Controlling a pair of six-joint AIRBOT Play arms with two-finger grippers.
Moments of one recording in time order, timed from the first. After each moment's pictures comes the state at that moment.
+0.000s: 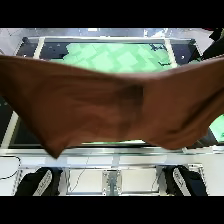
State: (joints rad) left arm 0.14 -0.81 1.67 1.38 -1.32 -1.30; right arm -0.30 -0.72 1.67 -1.06 1.37 1.34
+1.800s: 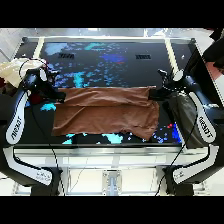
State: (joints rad) left arm 0.03 -1.66 1.45 1.58 -1.29 -1.41; right arm -0.04 -1.68 1.44 -1.23 1.24 1.37
